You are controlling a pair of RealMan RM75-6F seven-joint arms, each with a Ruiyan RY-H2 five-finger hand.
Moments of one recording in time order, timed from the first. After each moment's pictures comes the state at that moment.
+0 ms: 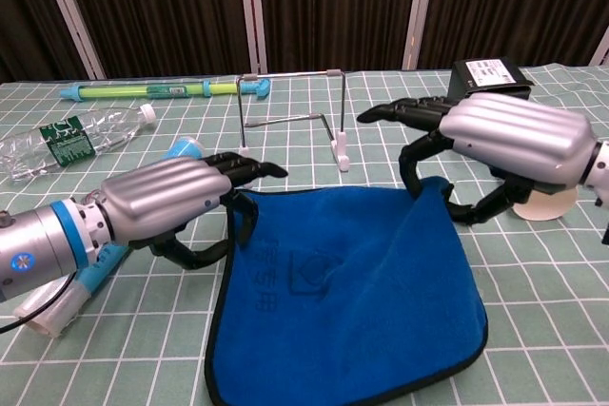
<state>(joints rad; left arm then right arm) -0.70 -1.70 0.02 -1.25 1.65 1.05 0.09 0.70 -1.53 -0.06 -1.19 -1.81 1.28 0.13</state>
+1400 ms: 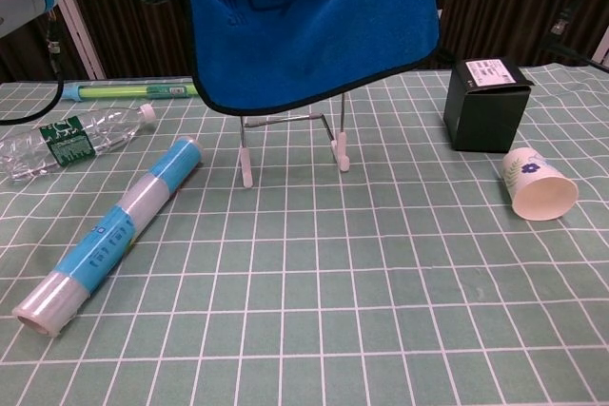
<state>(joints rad) -0.80 -1.48 -0.39 -1.40 1.23 1.07 0.04 0.88 -1.41 0.39 -1.31 -1.27 1.04 0.21</state>
